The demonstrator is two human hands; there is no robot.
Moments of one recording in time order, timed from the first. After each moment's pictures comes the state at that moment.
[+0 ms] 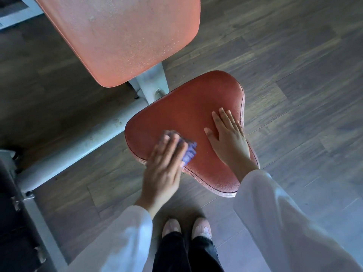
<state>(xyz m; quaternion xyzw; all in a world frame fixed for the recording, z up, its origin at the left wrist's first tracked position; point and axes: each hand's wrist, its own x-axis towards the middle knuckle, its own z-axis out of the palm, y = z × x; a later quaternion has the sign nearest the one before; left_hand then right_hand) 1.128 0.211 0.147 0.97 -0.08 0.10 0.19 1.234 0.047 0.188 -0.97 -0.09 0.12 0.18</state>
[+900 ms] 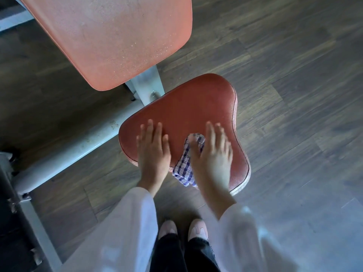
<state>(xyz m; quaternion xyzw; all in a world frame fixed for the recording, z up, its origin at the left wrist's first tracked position) 1.177 0.201 0.163 0.94 0.19 0.02 0.29 1.184 0.083 0.213 -0.97 0.03 0.00 0.23</state>
